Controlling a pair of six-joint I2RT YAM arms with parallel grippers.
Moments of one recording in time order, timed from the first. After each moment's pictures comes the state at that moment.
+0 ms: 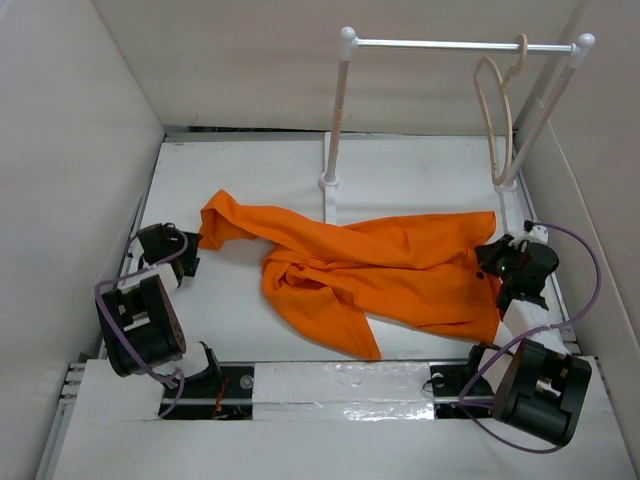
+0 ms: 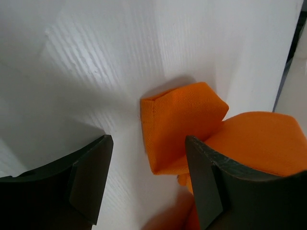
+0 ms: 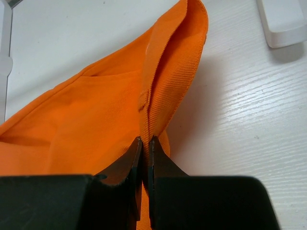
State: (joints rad) left arm 0.39 1.40 0.50 0.13 0.14 -1.10; right arm -0.43 1.01 0.30 0.32 -0.43 0.31
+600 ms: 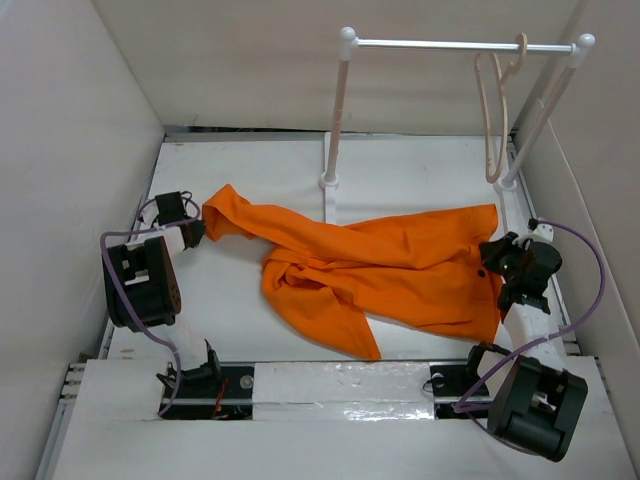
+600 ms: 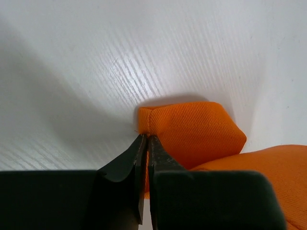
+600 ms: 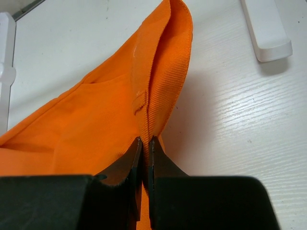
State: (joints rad) left arm 0.23 1.67 0.84 -0.03 -0.06 -0.96; right arm -0.42 0.93 0.32 0.26 -0.38 0.31
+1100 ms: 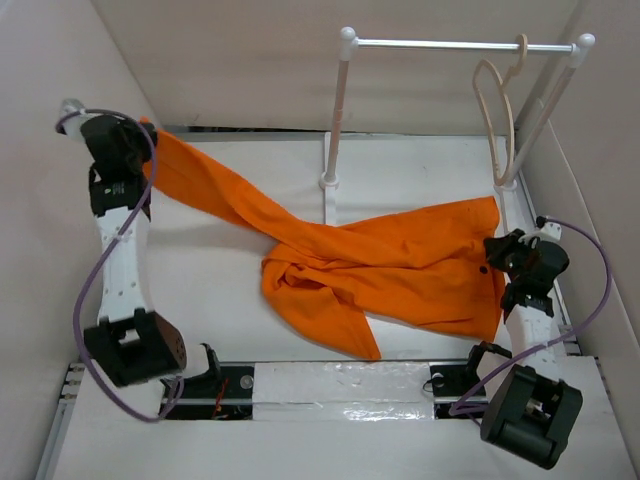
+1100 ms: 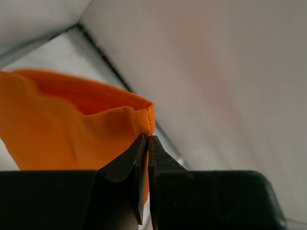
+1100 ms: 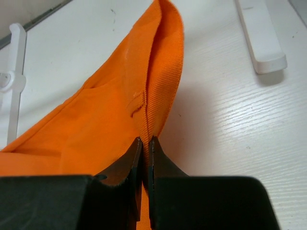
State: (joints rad) left arm 0.25 1.41 1.36 -0.23 -0.04 -0.89; right arm -0.44 0.89 0.34 0.23 -0.40 0.32
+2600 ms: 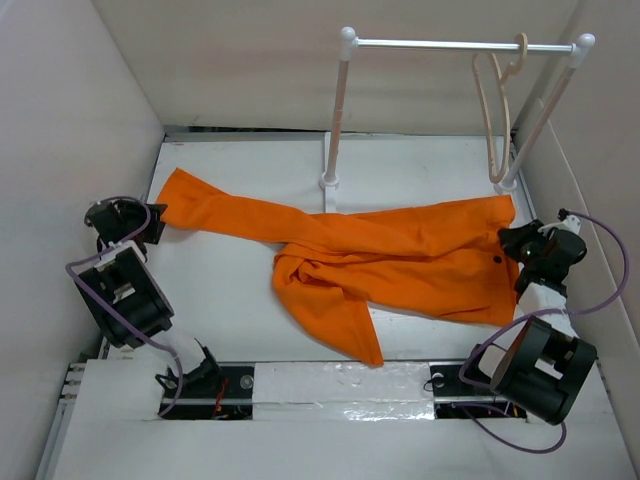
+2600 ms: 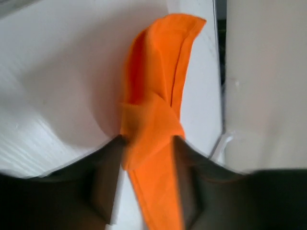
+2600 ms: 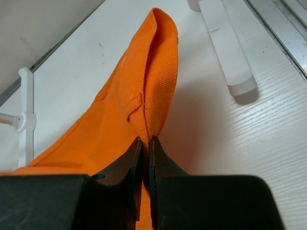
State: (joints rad) left arm 0.60 1.62 0.81 0.22 0.41 -0.98; right arm -0.58 1.12 0.46 0.33 -0.48 0.44
